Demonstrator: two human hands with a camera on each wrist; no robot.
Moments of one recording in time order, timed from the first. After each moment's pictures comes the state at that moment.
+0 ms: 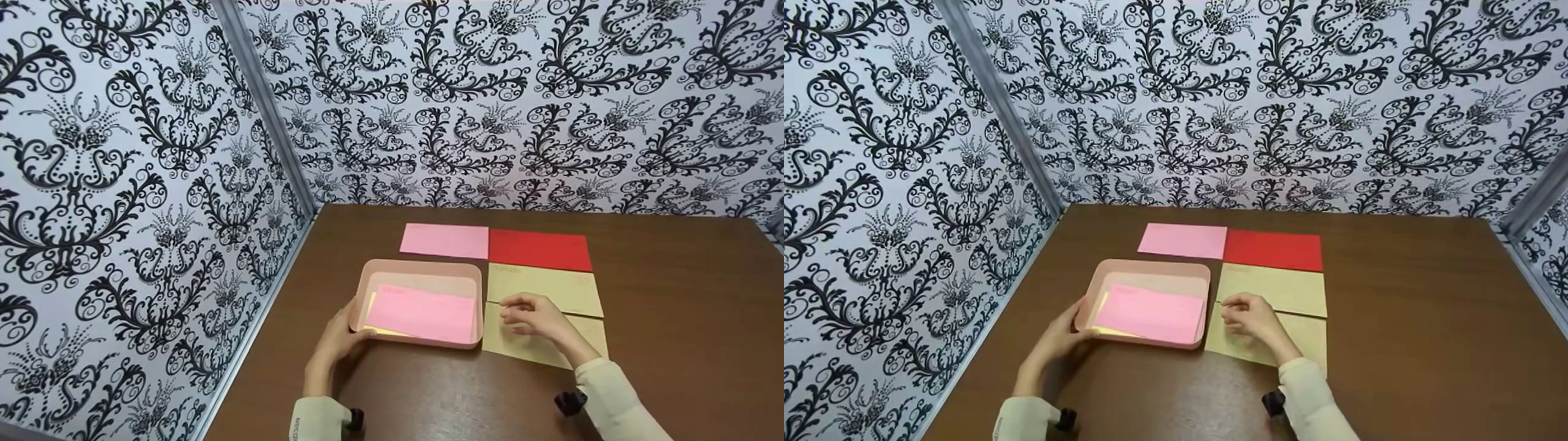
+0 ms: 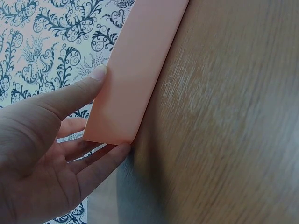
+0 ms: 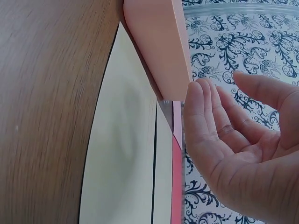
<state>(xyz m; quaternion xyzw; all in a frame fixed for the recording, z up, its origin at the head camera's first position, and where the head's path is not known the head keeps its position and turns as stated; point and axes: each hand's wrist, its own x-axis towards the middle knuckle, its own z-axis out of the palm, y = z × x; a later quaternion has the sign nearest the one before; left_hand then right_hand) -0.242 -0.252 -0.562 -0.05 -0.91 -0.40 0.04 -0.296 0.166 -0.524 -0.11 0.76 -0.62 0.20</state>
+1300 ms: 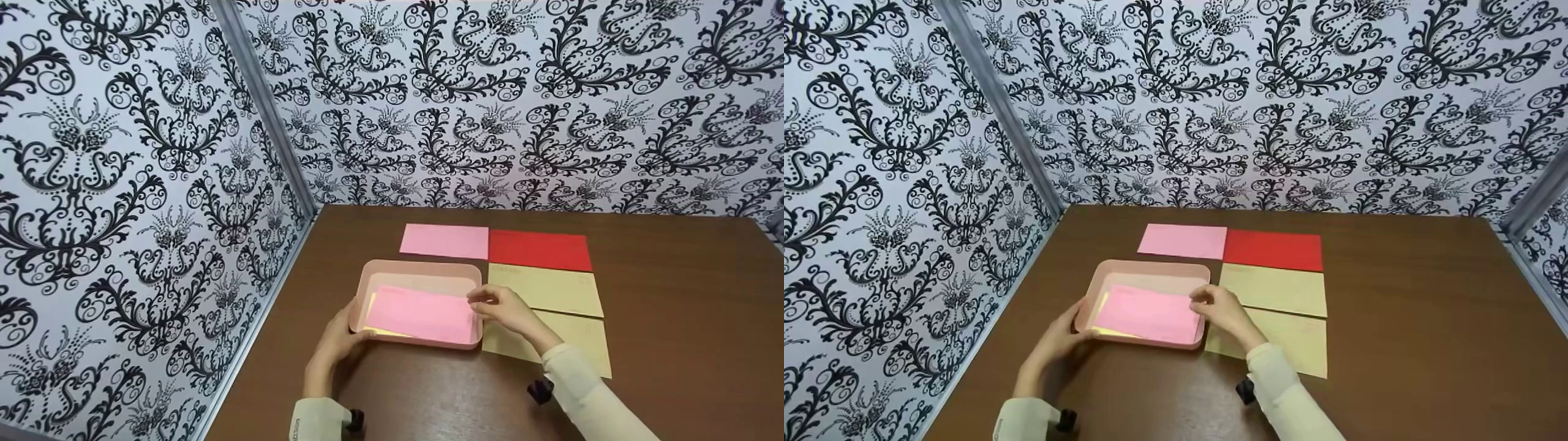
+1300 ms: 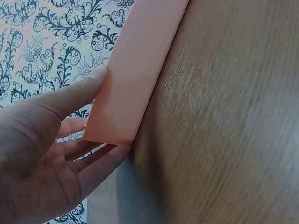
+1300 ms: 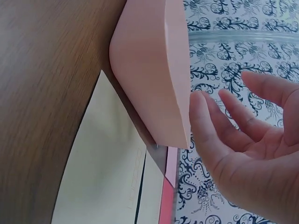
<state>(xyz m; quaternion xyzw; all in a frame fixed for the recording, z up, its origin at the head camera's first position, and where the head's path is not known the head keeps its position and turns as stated) -0.242 -0.251 -0.560 -0.03 -0.92 -0.39 0.03 -0.306 0.112 -0.520 -0.20 0.80 -0.55 0.13</state>
